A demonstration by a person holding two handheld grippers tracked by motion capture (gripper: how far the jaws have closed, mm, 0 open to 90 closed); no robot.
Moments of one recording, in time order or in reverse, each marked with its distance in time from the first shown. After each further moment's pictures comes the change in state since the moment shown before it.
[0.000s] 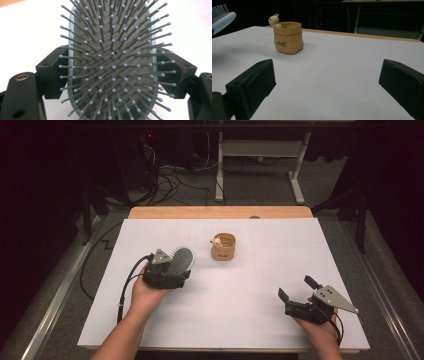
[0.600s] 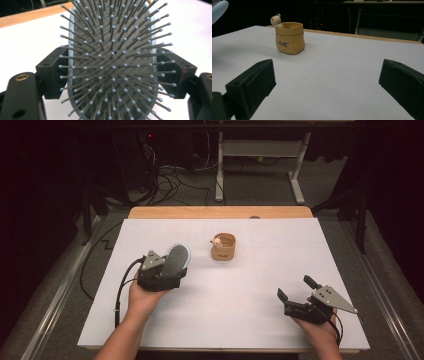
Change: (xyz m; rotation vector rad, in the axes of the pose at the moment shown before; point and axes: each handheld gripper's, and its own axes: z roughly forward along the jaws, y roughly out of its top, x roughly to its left) left arm 0.002 -0.009 -0.012 -0.143 0.006 -0.008; right arm 0.003 0.001 0.000 -0.004 0.005 -0.015
